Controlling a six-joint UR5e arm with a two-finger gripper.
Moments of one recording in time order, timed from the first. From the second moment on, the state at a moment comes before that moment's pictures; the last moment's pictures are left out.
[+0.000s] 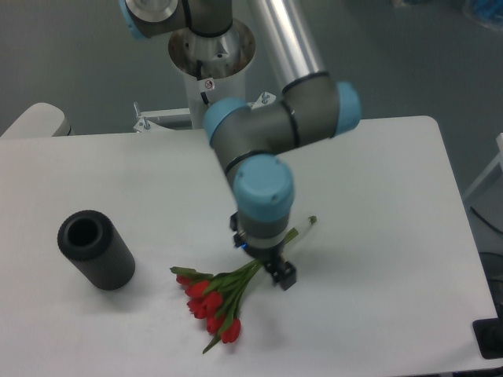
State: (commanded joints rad) arm 2.44 -1.98 -1.45 -1.24 1.58 1.35
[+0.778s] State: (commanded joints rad) arm 2.53 -1.92 -1.52 -1.30 1.58 1.45
